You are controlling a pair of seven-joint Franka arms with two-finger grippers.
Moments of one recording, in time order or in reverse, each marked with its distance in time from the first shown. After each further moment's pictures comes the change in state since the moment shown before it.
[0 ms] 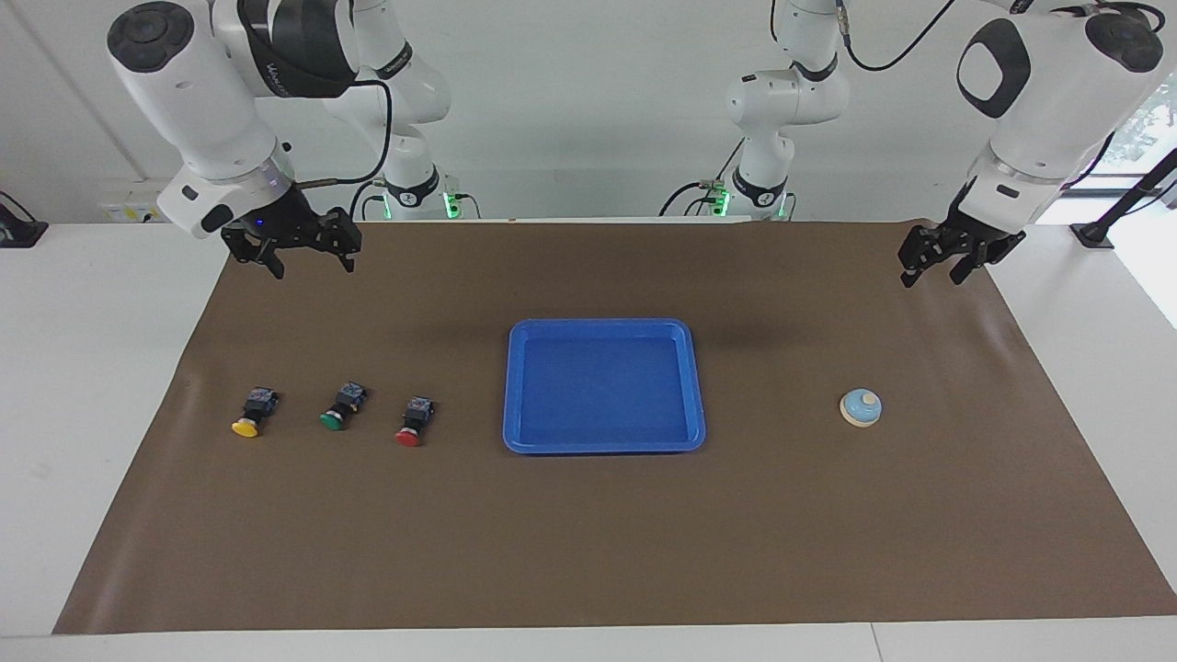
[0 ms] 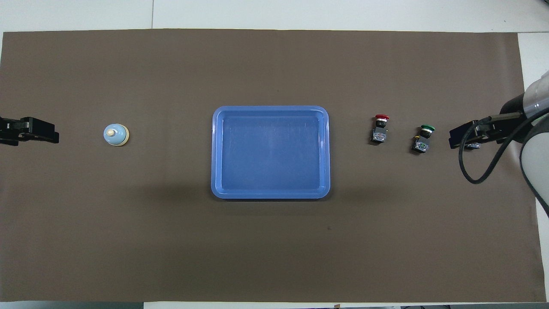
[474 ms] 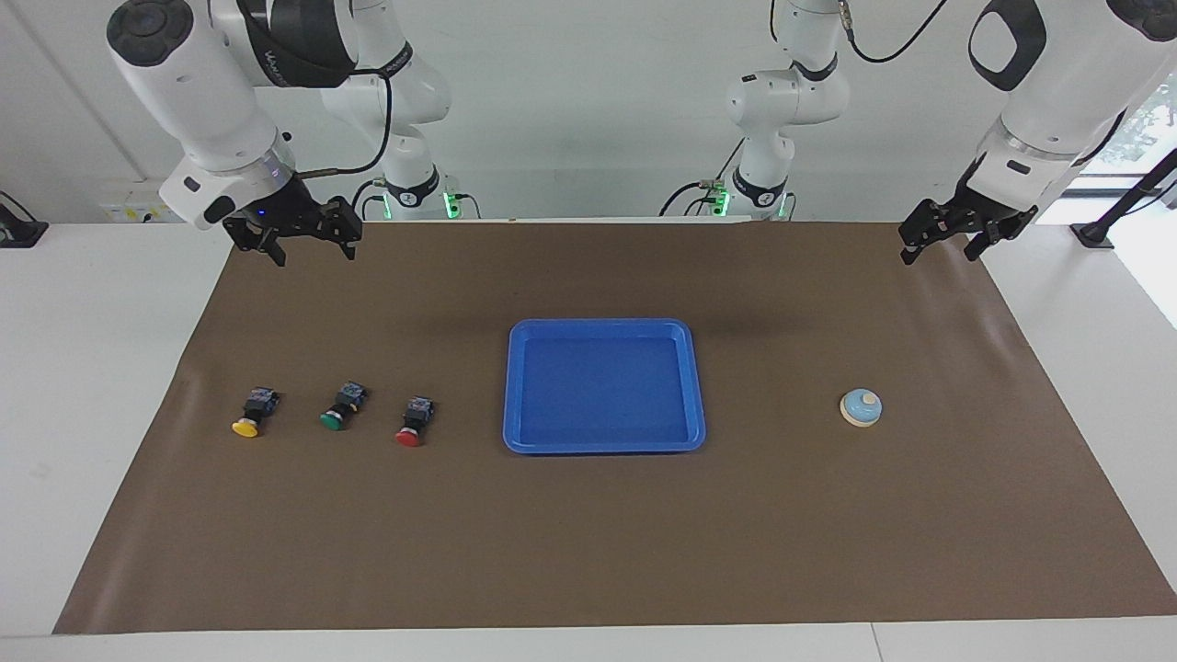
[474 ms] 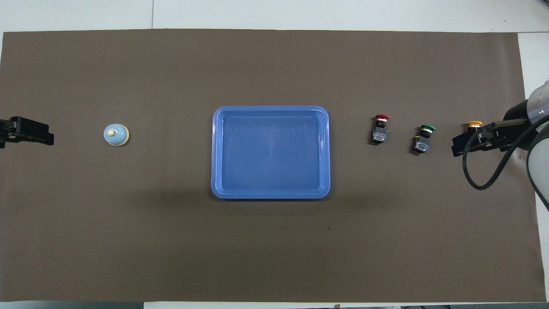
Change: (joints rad) left arm -0.003 0.020 0.000 0.059 0.000 -0.072 0.000; right arm 0.000 -0.015 0.000 0.001 0.000 -0.044 0.000
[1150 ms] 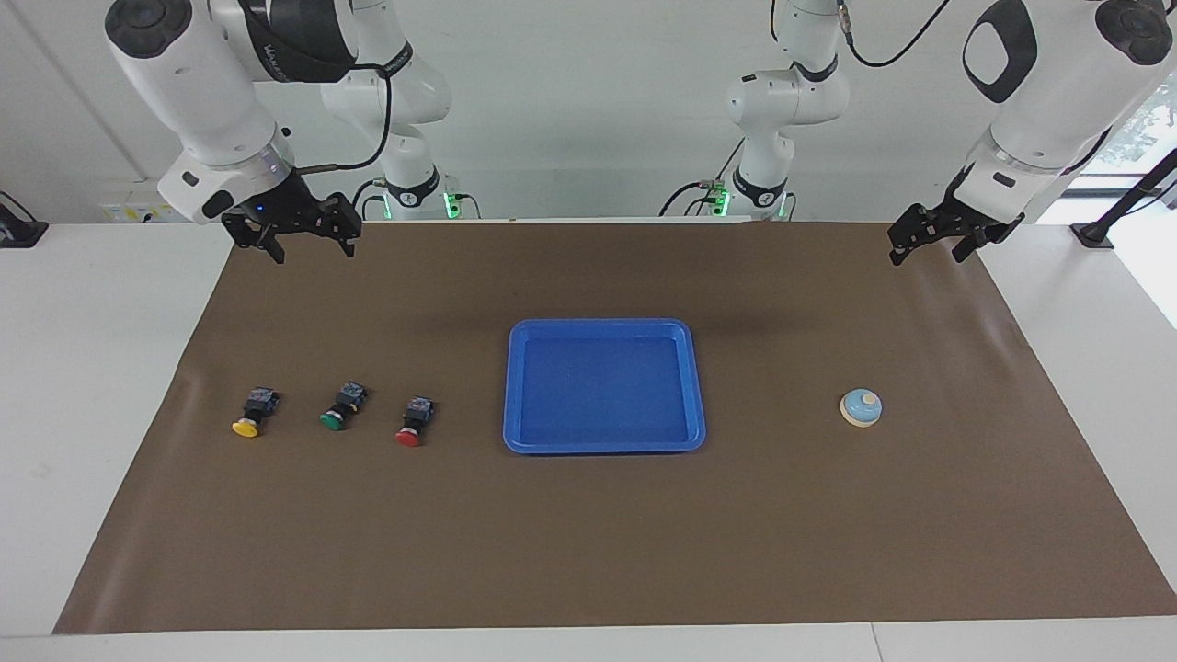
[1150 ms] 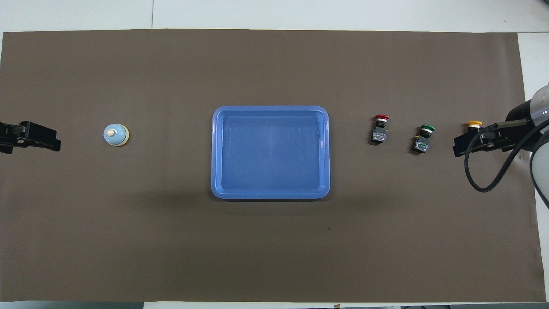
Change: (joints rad) left arm -0.005 0.008 -0.004 0.000 0.000 -0.041 0.000; right arm 0.000 -0.015 0.000 0.001 0.000 0.000 0.000
